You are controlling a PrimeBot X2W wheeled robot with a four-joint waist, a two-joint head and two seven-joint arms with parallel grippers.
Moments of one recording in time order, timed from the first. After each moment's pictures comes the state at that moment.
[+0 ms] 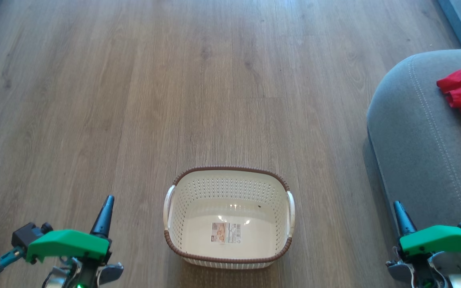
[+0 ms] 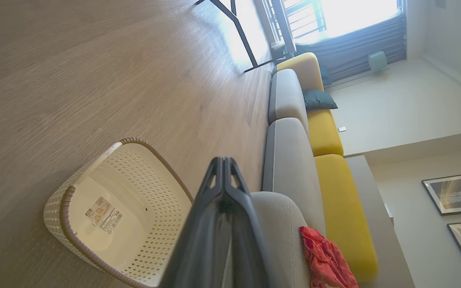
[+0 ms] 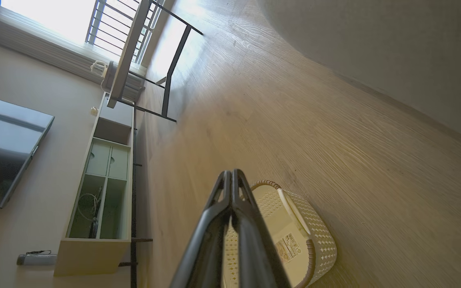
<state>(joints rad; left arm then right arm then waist) -0.03 0.14 -0.13 0.31 -1.30 -0.07 -0.02 -0.02 -0.04 -0.10 0.30 1.09 0.12 0.00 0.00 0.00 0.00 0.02</state>
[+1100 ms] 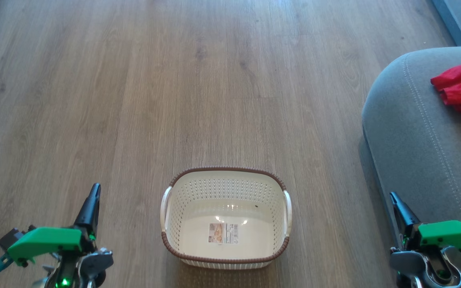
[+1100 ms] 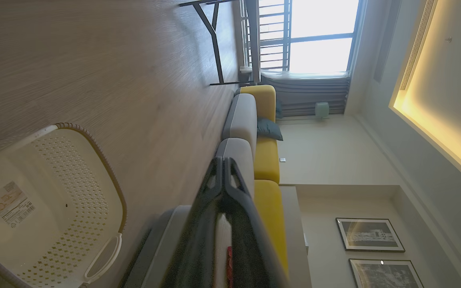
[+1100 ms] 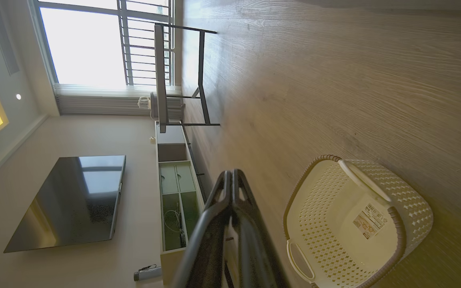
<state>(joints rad) -0.04 0.07 0.03 0.29 -1.54 -0.11 0.08 -0.04 -0.04 -0.13 0.29 1.49 0.12 0.09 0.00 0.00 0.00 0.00</state>
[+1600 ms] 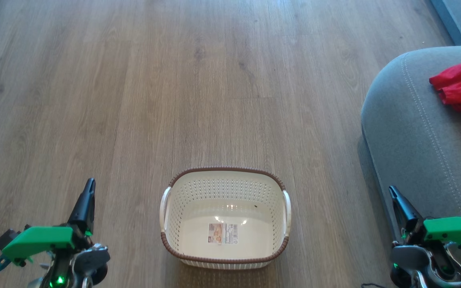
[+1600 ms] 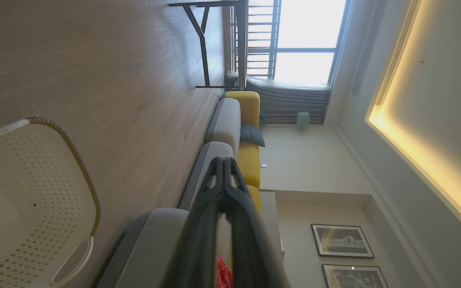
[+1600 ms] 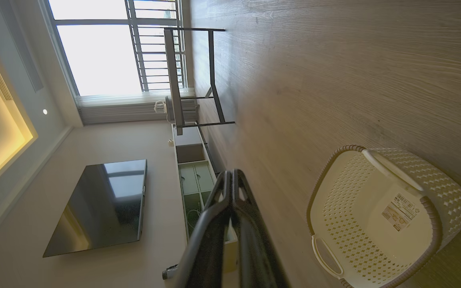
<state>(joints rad) -0.05 0.05 0.07 0.28 -1.61 -0.12 0.11 -0.06 -0.04 -0.13 0.28 1.60 0.12 0.11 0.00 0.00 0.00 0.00</state>
